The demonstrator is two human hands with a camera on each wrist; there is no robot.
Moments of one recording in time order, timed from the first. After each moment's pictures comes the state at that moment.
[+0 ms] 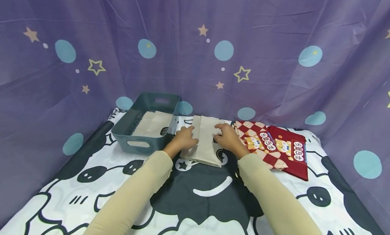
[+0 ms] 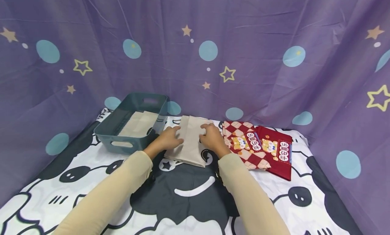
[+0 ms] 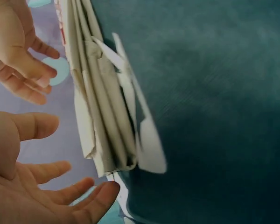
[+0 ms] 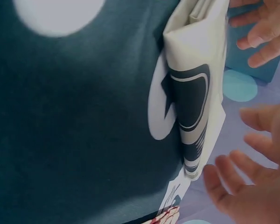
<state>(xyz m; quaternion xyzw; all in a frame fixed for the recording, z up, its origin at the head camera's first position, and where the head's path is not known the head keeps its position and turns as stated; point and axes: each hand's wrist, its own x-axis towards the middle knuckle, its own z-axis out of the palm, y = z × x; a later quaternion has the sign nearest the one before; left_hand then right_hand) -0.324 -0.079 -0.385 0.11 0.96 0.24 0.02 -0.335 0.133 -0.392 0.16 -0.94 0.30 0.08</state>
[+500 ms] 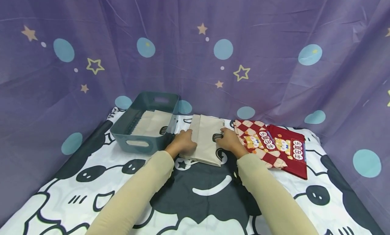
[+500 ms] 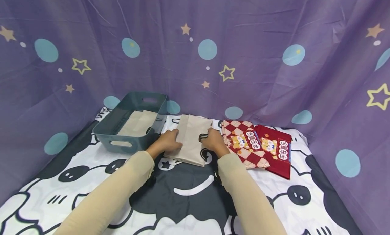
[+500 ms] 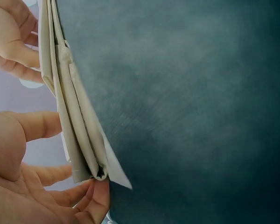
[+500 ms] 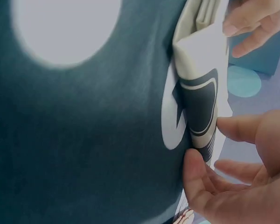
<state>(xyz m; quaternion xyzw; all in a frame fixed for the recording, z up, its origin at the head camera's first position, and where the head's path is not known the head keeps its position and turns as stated) -0.323 -0.077 -0.395 0.08 0.97 0.23 0.06 -0.337 0.141 -0.406 0.06 -0.95 0.29 -0.02</state>
